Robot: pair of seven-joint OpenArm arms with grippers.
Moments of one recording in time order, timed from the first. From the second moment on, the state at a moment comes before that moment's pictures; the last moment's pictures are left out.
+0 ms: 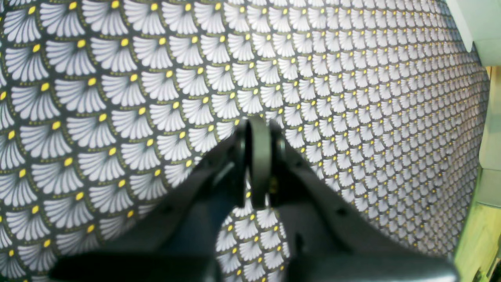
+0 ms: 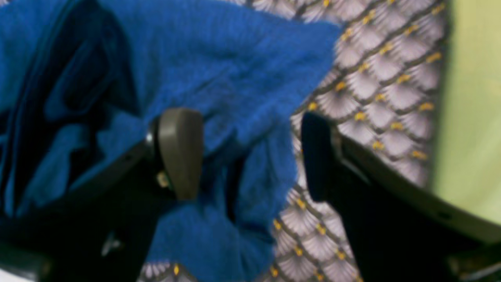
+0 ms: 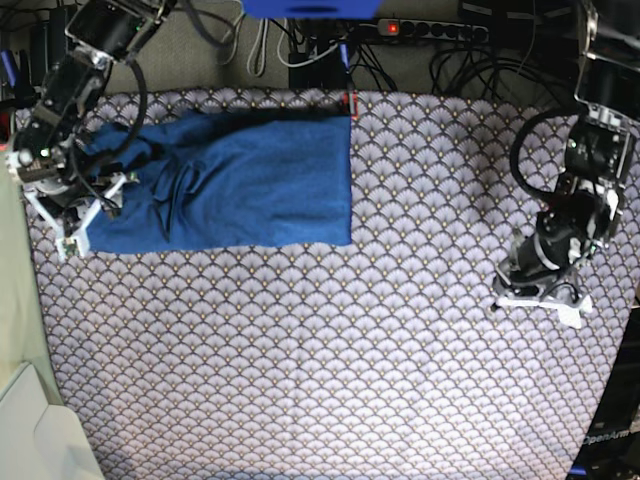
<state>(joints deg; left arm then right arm) -9.8 -35.2 14.5 92.7 -71.9 38.2 31.7 -0.4 2.1 35.5 95.7 -2.9 39.9 -58.2</state>
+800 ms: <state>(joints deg) -9.5 -35.2 14.5 93.1 -71.9 38.2 31.8 0.5 7.2 35.7 86.0 -2.8 39.9 -53.7</state>
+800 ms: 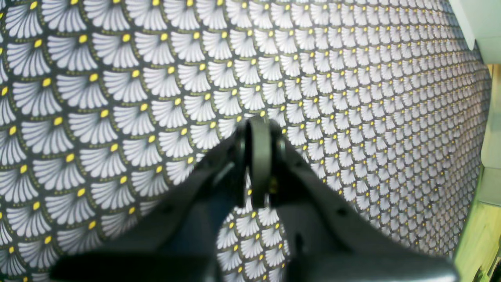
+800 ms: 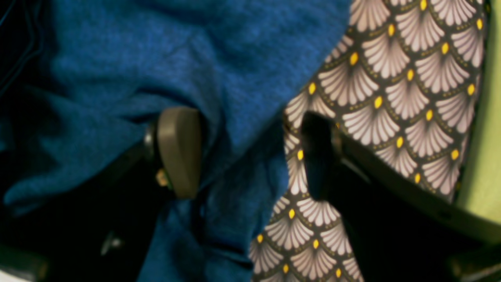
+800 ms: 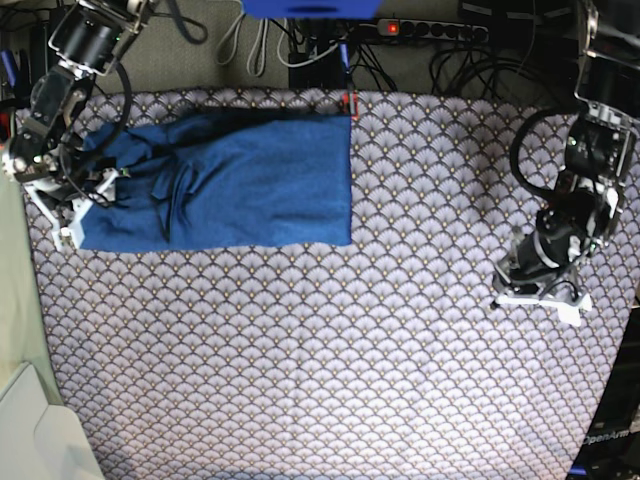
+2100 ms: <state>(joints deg) -9.8 -35.5 14.5 93.2 -71.9 38.2 31.8 -4.4 0.8 35.6 94.2 3.1 39.3 -55.3</state>
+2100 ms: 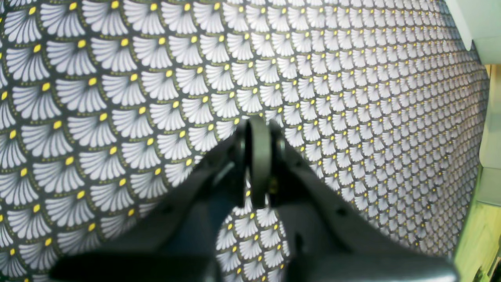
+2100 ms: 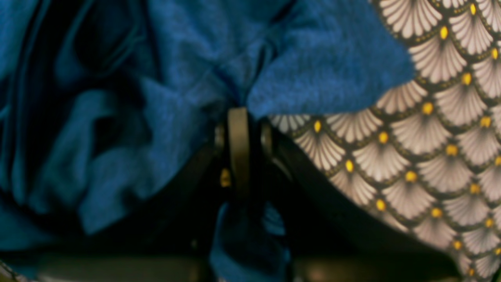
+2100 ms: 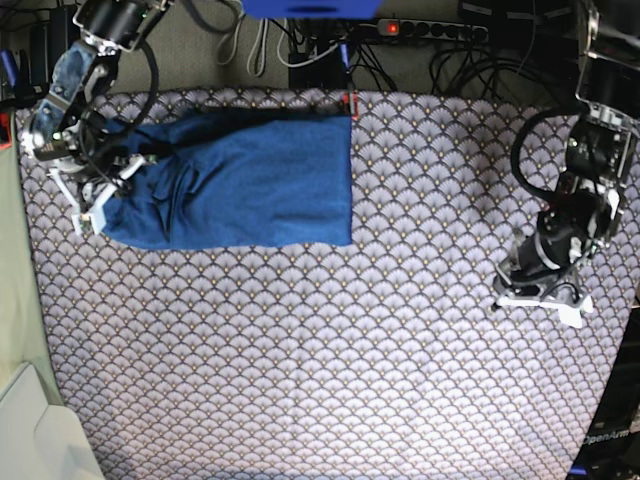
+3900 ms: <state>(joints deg) 4.0 -38.5 -5.9 93.4 -72.1 38.2 35.9 -8.5 -8.5 -5.8 100.4 2.8 39.7 -51.6</state>
